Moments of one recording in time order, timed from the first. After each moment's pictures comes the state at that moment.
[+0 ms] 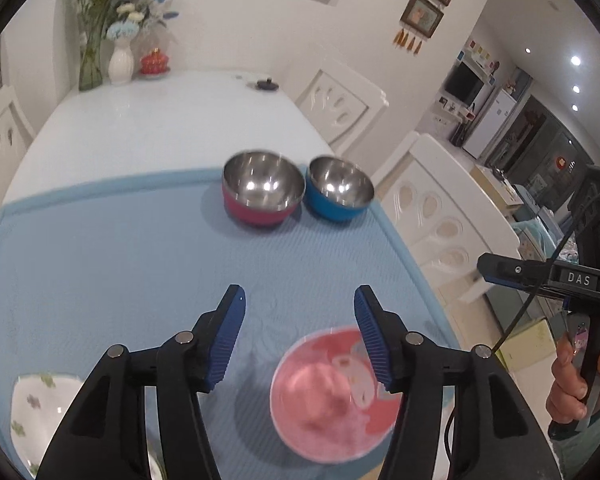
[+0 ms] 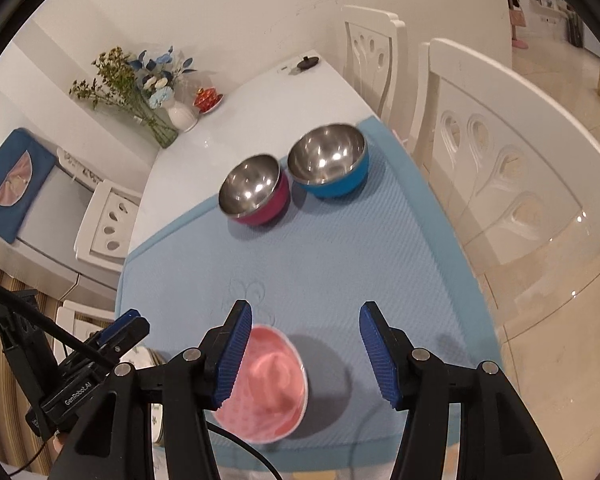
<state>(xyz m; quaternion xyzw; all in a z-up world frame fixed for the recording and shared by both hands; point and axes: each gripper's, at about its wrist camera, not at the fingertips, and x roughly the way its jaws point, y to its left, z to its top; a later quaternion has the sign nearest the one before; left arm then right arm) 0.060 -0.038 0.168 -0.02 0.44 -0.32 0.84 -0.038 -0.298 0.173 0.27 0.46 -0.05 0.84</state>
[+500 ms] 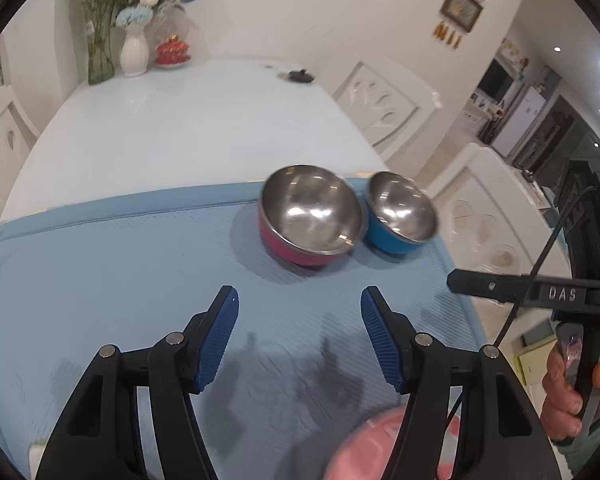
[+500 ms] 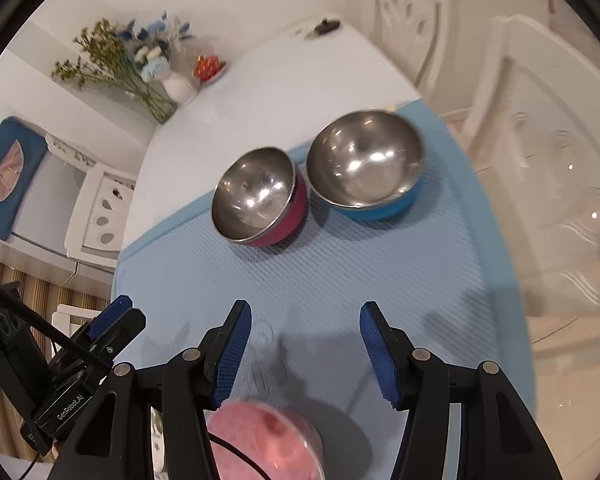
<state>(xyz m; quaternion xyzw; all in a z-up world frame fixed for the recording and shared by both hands) 0.159 -0.056 0.127 0.00 0.48 -0.27 0.84 0.093 -0.306 0.110 0.27 0.53 0.00 0.80</state>
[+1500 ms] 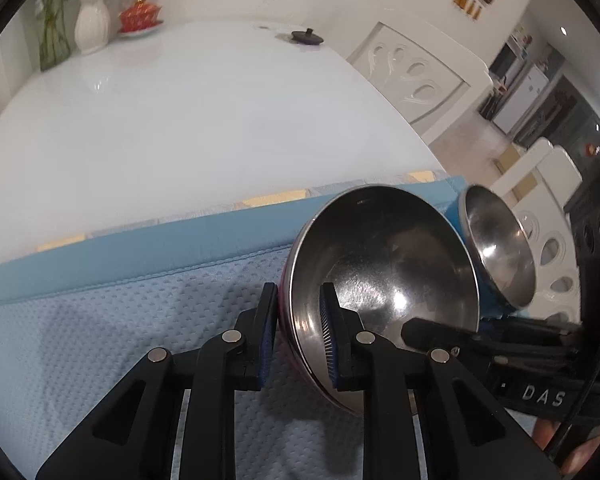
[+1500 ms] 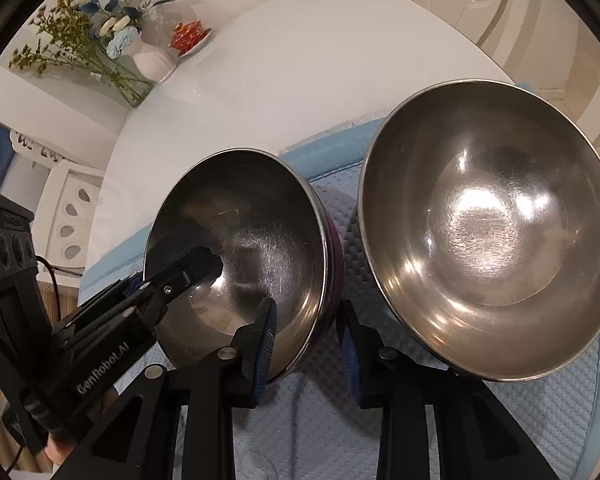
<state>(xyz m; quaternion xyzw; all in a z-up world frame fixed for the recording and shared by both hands) 0.270 -0.108 0.039 0.03 0.51 -0.29 0.81 0.210 -0.293 0.020 0.27 0.55 0.00 0.79</state>
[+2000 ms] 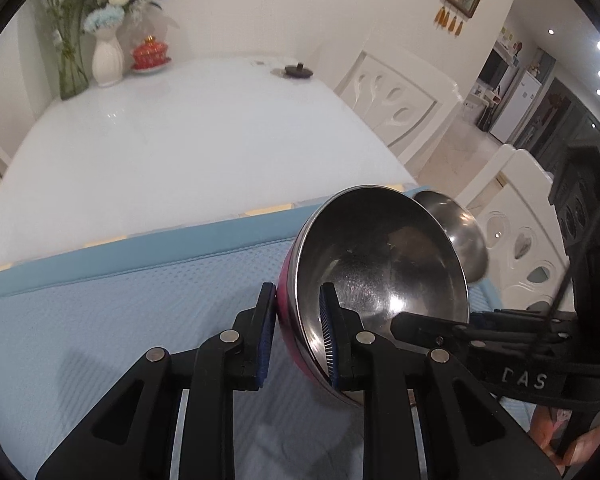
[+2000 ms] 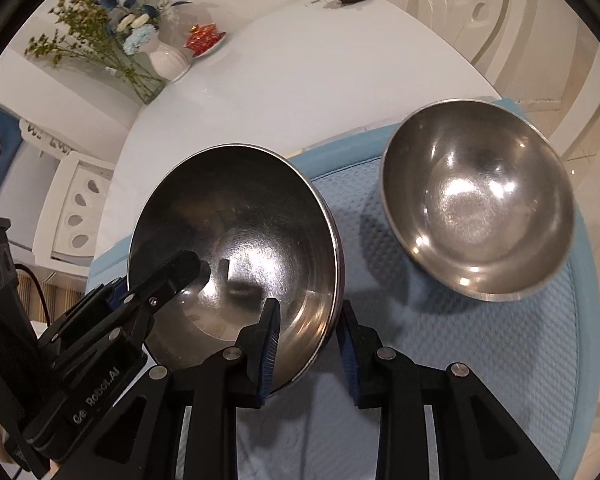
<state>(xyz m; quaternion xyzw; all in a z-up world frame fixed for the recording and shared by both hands) 0.221 -0.083 0.099 0.03 0.46 -0.29 0.84 0.176 -0.267 0.064 0.25 0.54 0.00 0.81</state>
